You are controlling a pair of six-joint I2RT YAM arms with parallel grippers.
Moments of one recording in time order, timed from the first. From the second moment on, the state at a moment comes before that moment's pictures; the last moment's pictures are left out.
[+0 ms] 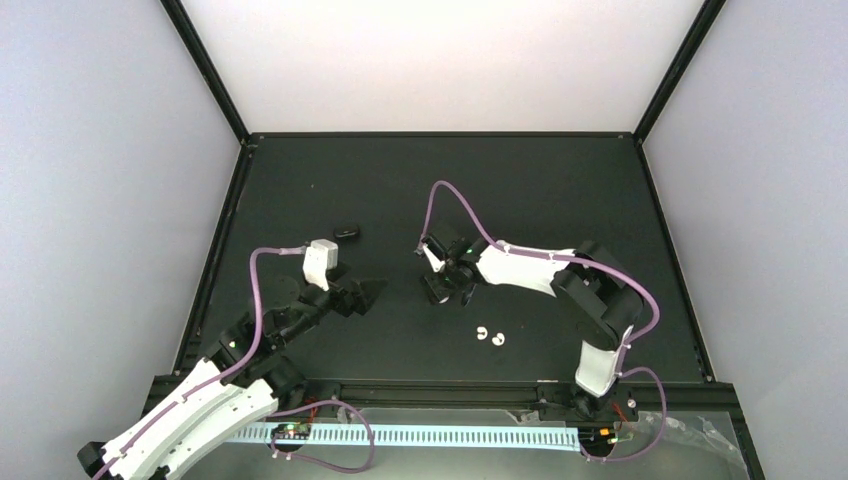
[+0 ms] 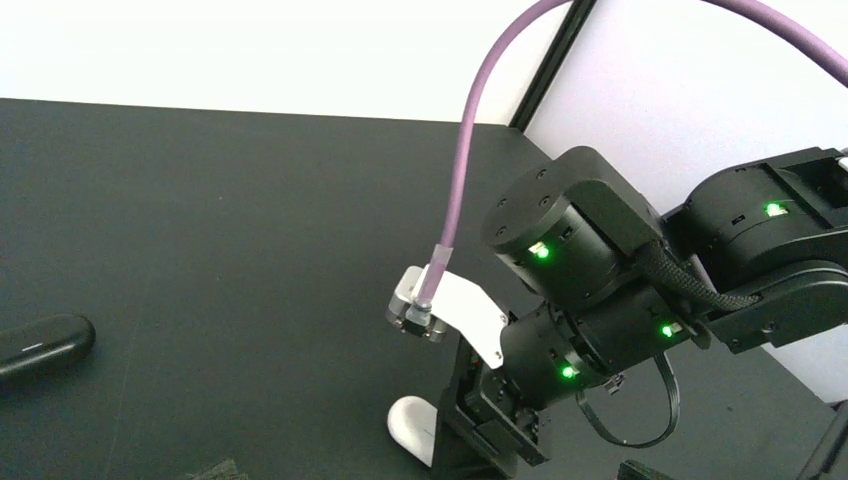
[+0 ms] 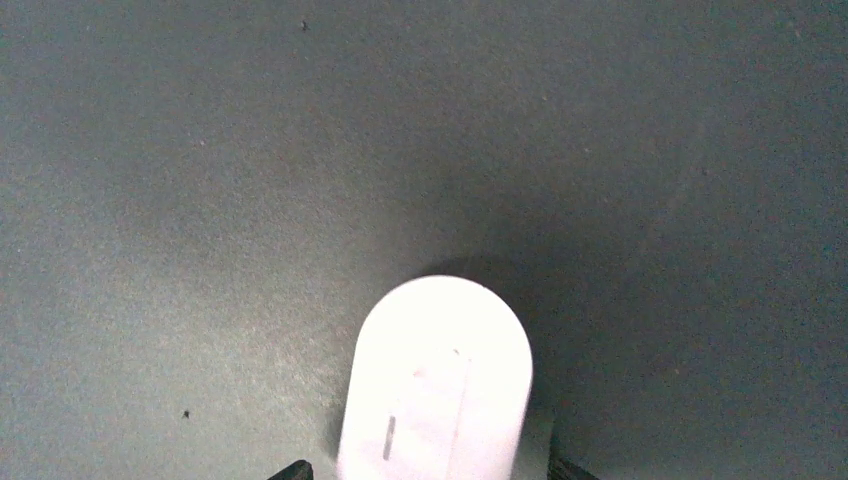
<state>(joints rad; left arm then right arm) -0.75 0.42 0.51 -0.31 -0.09 -0.41 0.84 1.80 1.08 -0.43 -0.08 0.23</state>
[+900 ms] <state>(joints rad) -0.75 0.42 0.51 -0.31 -0.09 -0.41 0.94 1.82 1.10 -0.45 0.12 0.27</state>
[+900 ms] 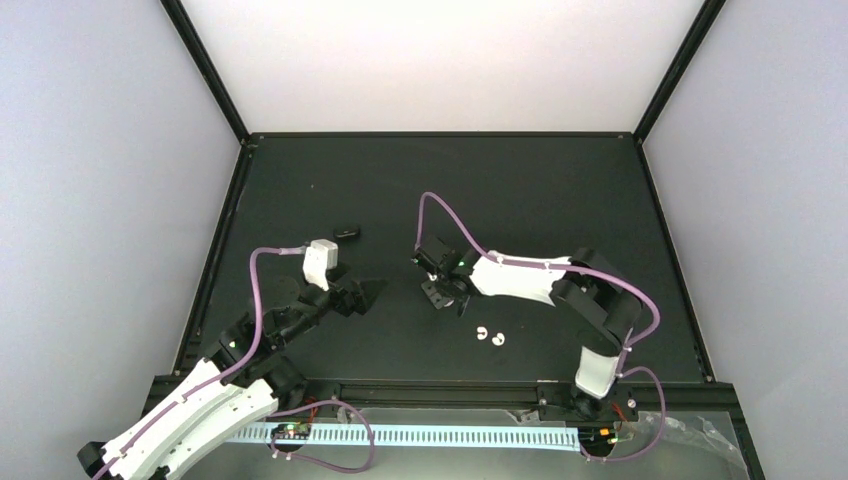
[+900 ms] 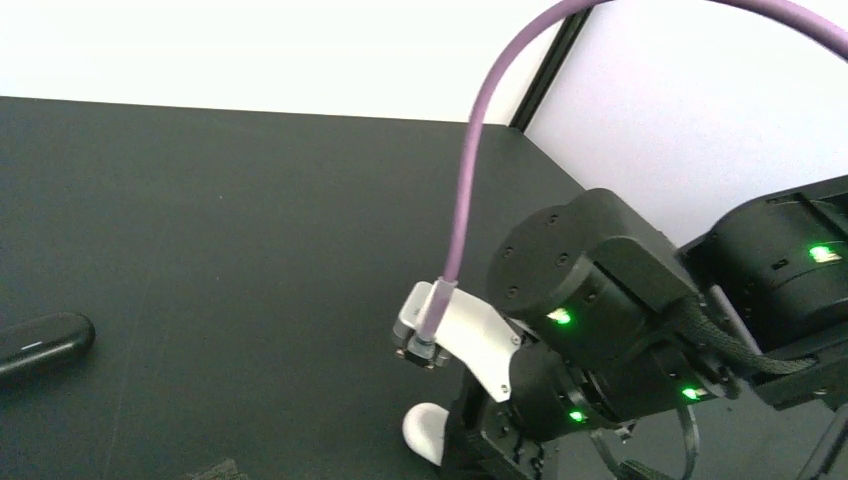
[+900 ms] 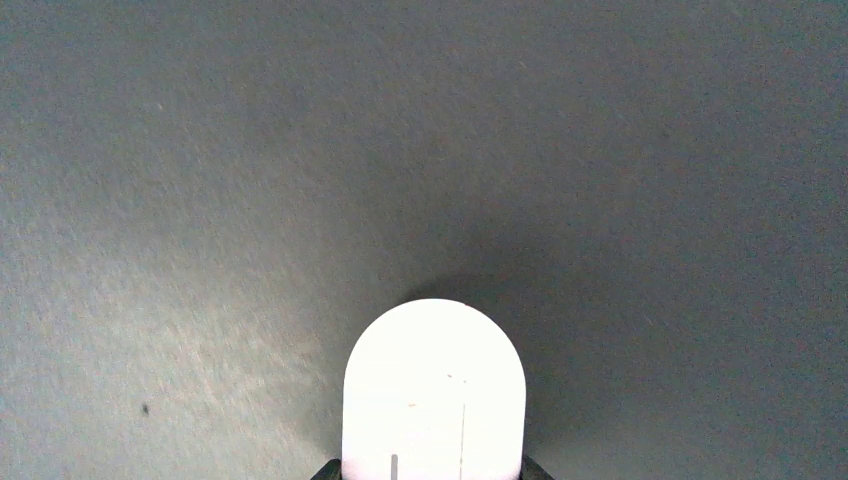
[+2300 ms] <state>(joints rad) -0.84 1.05 0.84 0.10 0.47 -0.49 1.27 0.78 0.88 -0.58 0.49 -0.37</state>
